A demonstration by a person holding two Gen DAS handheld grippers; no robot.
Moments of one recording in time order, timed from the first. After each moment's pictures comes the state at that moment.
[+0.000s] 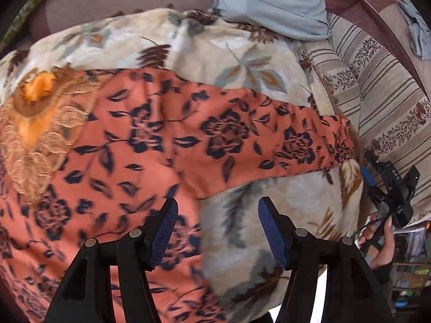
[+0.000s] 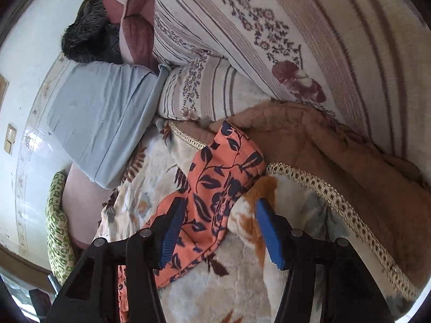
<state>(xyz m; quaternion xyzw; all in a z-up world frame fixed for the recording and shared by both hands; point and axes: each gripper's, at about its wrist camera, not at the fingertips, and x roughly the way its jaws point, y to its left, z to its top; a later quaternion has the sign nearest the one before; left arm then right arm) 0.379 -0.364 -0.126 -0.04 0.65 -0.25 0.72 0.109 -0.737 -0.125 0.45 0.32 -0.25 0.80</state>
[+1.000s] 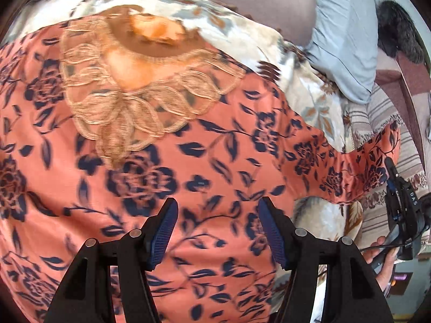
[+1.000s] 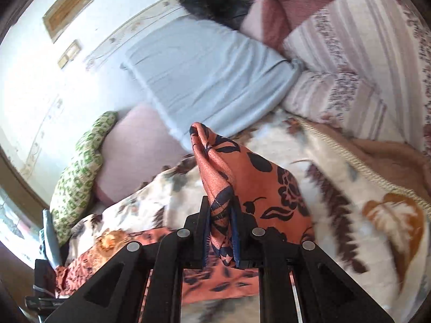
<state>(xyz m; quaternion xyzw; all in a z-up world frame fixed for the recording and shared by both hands) 0.405 -0.160 -0.162 -0.18 0.63 -0.15 0.74 0.236 -0.518 -0.040 0.29 0.30 -0.09 0.90</state>
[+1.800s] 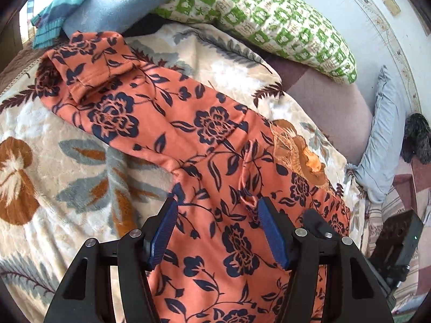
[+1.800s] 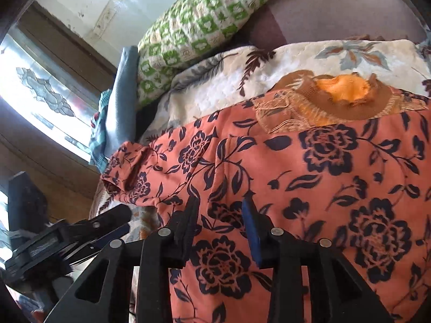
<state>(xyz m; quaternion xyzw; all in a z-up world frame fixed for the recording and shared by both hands) 0.341 0.119 -0.116 -0.28 0.51 -0.03 0.81 0.316 -0.133 -0.091 0.25 0.47 0.15 0.83</state>
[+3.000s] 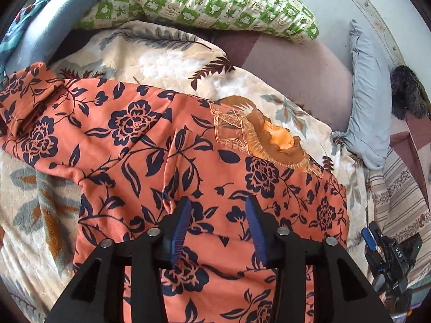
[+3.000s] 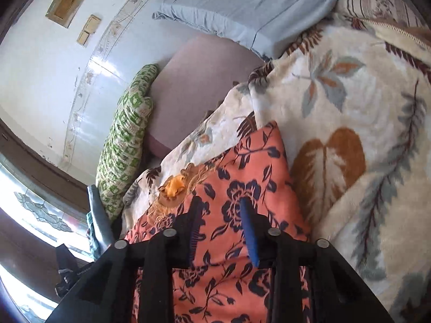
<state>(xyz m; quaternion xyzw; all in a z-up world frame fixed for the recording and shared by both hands) 0.400 0.019 -0.134 -0.20 0.51 -0.07 0.83 0.241 -0.390 -0.098 0.39 0.35 -0.02 0.85</state>
